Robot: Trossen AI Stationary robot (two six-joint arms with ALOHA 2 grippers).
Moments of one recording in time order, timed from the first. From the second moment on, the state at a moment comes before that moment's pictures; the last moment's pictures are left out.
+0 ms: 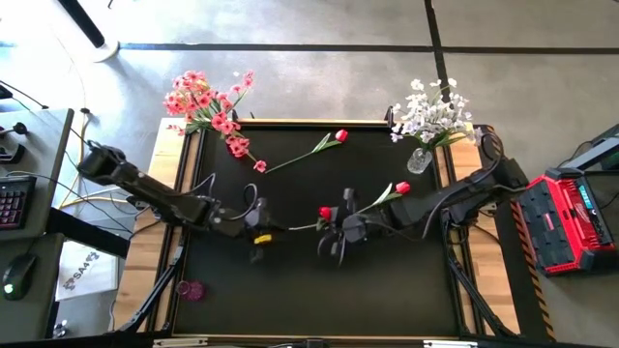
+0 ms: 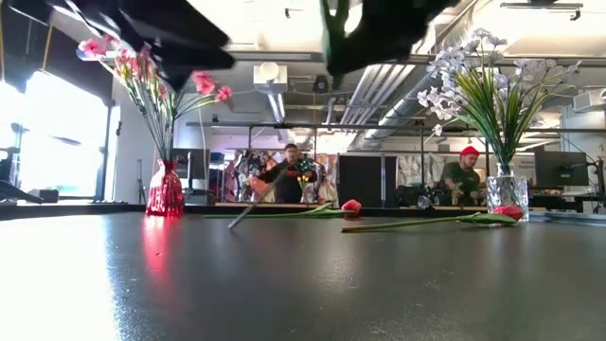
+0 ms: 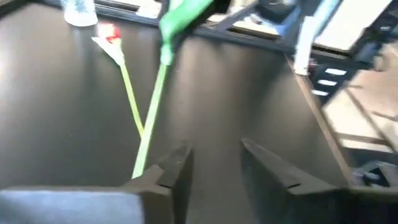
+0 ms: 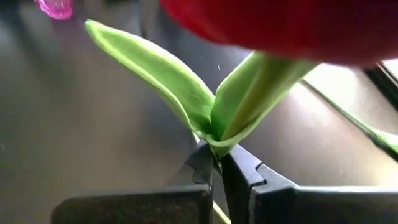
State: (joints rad) left arm -0.38 1.26 0.61 0.22 -0.30 -0.34; right arm 0.32 1.58 1.13 -0.28 0.47 0.27
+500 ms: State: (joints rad) left arm -0.60 0.97 0.61 -0.48 0.13 -0.89; right arm 0.45 1.58 1.13 -0.33 0.55 0.38
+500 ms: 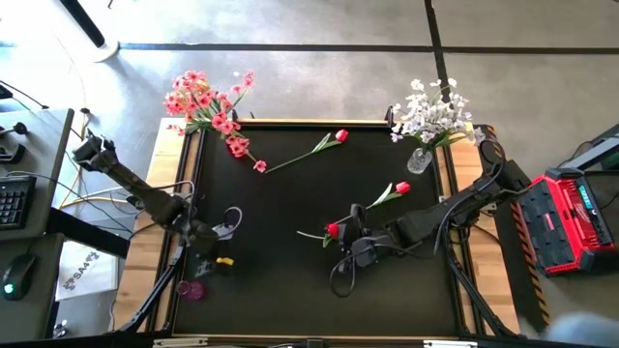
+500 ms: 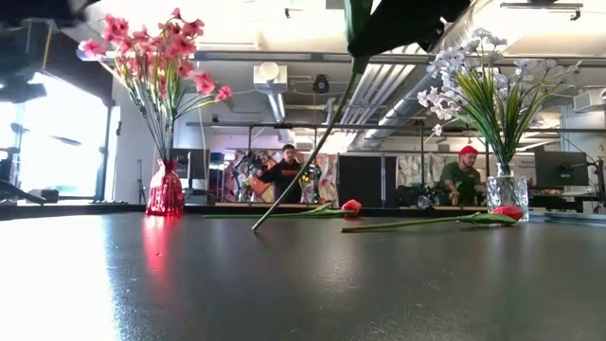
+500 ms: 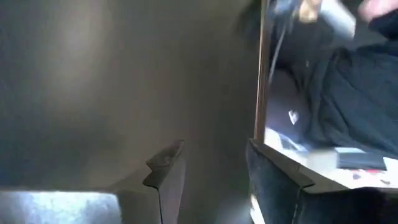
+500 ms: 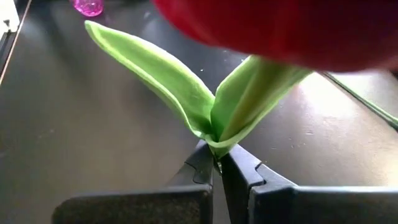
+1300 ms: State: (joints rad) left arm -0.74 1.35 1.12 -1.06 0.13 -1.14; right arm 0.44 1.58 1.13 -0.32 0.60 0.40
